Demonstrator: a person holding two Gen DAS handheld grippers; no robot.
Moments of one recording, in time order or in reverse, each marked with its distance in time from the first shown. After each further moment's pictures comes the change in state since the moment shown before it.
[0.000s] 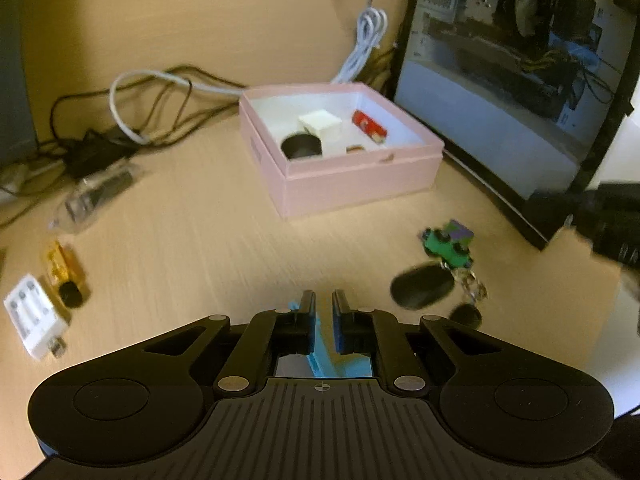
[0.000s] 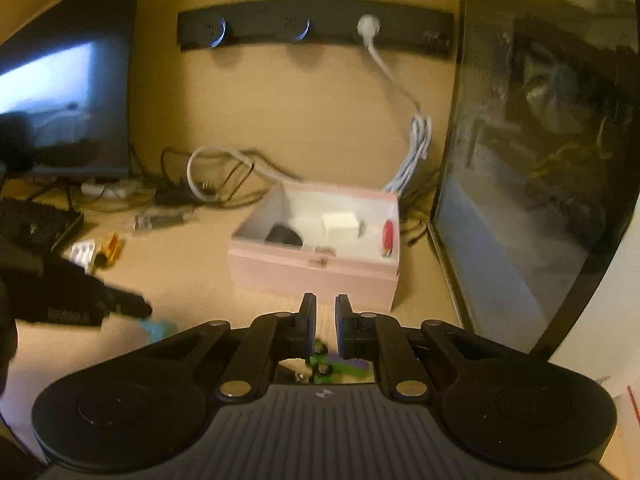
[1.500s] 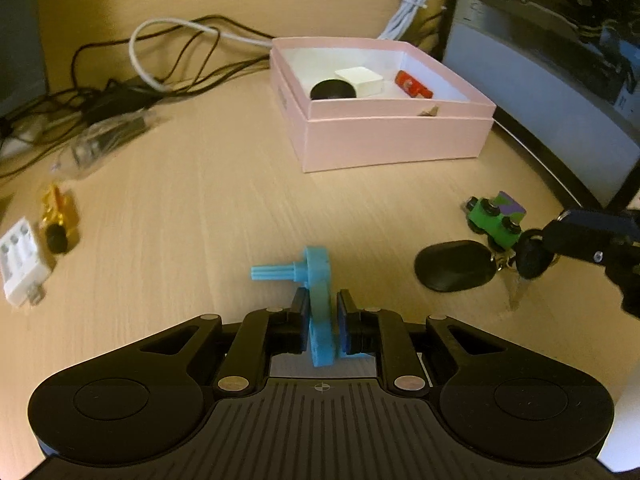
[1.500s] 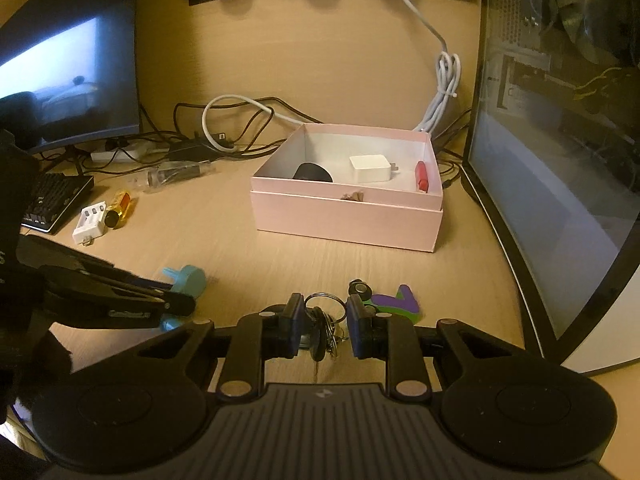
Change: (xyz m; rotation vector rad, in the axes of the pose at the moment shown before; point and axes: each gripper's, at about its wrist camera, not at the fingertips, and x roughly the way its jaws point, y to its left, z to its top) left arm 0.043 -0.007 -0.015 -0.075 0.057 0.121; right arm 0.028 0.019 -0.022 0.052 0.054 0.010
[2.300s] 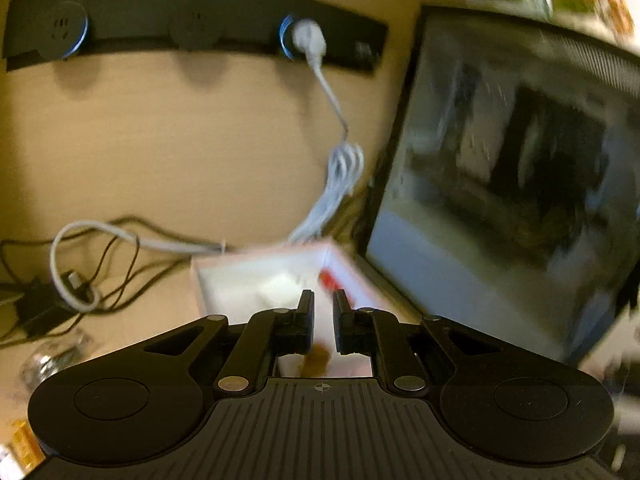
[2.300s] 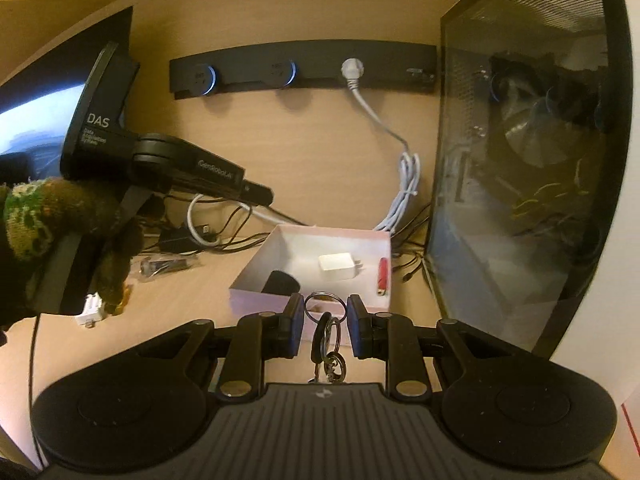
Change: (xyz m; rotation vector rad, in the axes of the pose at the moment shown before) left arm -0.035 -0.021 0.146 0.070 -0.288 -0.194; right arm -0.057 -0.034 0.054 0.021 -0.205 -0.037
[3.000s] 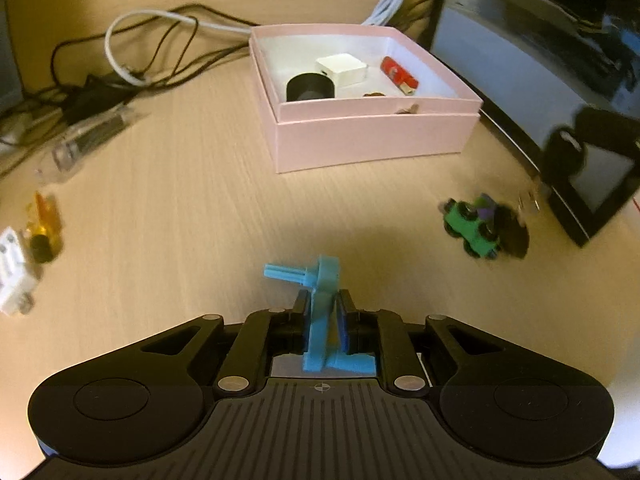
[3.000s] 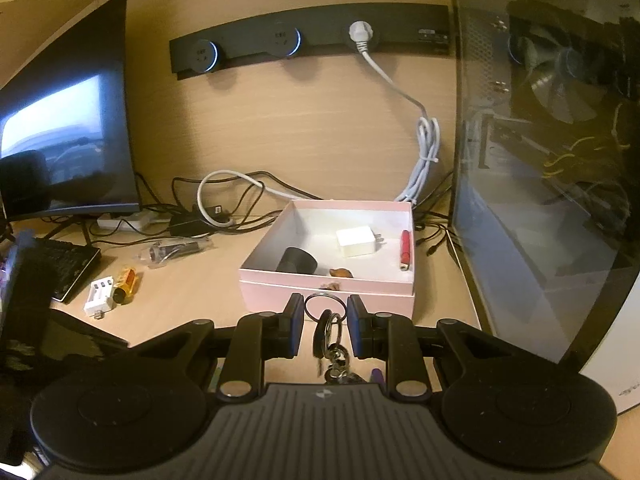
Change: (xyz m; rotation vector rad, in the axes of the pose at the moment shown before) left arm 0.004 -0.007 -0.129 -0.102 0.371 0.187; right arm 0.029 0.002 -0.016 0.027 0.068 0.077
